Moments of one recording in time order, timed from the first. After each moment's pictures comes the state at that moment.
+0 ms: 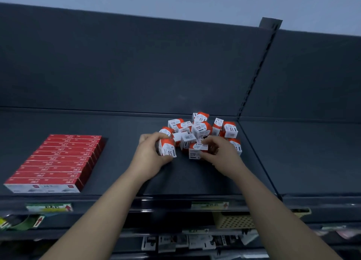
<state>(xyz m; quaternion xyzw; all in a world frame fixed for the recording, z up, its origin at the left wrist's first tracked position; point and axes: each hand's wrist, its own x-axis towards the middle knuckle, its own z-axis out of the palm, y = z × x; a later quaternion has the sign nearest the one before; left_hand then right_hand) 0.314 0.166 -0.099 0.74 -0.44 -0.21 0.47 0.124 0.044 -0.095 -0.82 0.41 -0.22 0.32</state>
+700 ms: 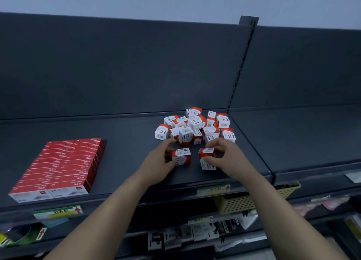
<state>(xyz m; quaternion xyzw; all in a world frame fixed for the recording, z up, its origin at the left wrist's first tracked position) 0.312 0.180 -0.114 0.69 -0.57 -0.27 0.36 0.100 0.097 -0.089 -0.75 0.45 -0.25 0.42</state>
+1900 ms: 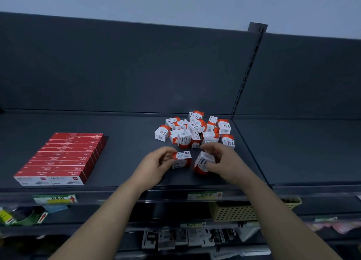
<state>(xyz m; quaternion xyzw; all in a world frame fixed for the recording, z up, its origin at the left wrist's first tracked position) 0.296 0.185 -0.130 0.66 -0.52 -0.29 0.47 0.086 0.081 -0.083 -0.78 0.38 -0.20 0.47</state>
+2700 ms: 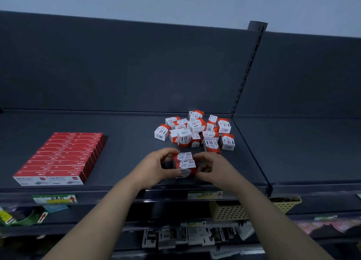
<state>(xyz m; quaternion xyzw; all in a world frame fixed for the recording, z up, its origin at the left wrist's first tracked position) 0.293 0.193 -0.108 0.66 -0.53 -0.35 0.39 0.098 0.090 -0.104 -0.81 0.35 -0.13 0.45</state>
